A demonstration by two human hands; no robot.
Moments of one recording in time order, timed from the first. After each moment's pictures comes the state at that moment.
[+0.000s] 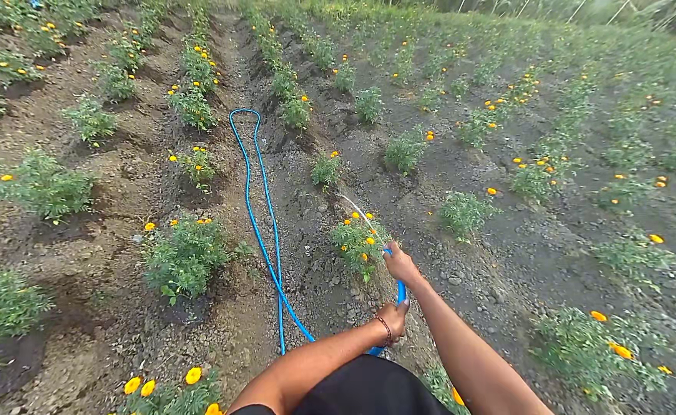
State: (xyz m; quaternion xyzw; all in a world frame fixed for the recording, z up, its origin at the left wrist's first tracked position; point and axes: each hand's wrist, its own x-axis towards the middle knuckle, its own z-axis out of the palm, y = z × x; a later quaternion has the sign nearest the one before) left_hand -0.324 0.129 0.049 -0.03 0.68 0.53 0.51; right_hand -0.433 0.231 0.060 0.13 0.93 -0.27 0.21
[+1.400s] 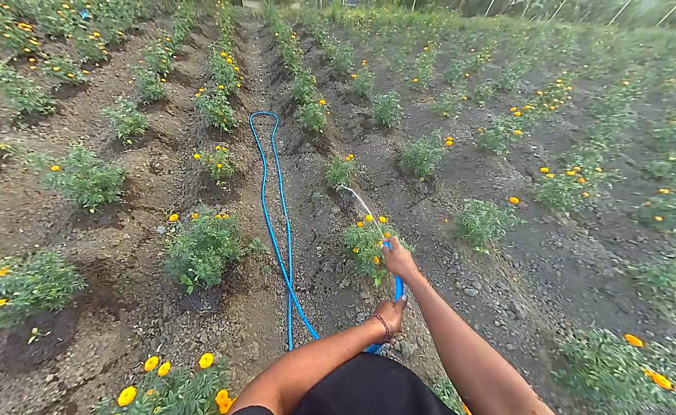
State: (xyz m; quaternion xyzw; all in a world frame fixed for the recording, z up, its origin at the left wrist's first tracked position) left_hand -0.318 0.107 0.046 -0.06 0.69 0.56 0.46; right_hand -0.436 0.194 0.069 0.08 0.94 -0.28 0.18
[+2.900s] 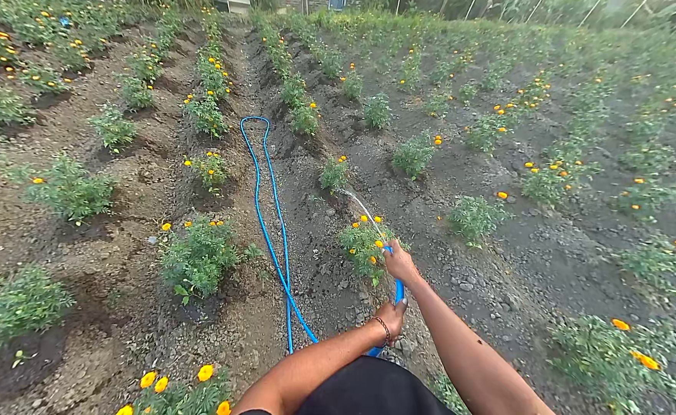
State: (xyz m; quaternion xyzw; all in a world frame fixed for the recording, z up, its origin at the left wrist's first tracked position) left_hand -0.313 0.103 0.045 -0.05 0.69 0.55 0.47; right_hand -0.427 0.200 0.063 0.11 0.94 -0.29 0.17
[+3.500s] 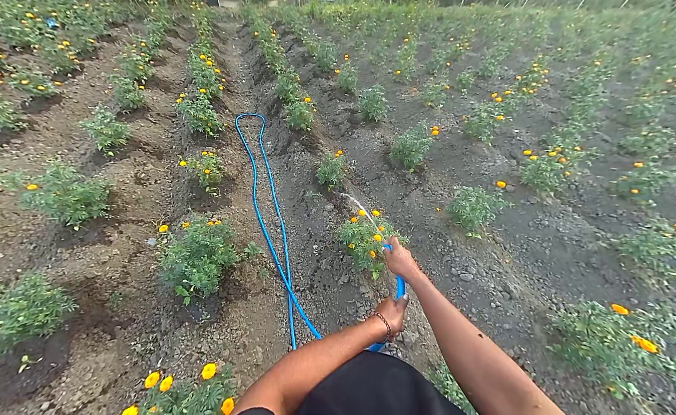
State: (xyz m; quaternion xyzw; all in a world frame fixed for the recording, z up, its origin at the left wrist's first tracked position) left_hand -0.313 0.111 0.042 -0.04 0.69 0.54 0.48; right_hand -0.427 0.211 0.056 0.12 0.93 -0.27 0.21
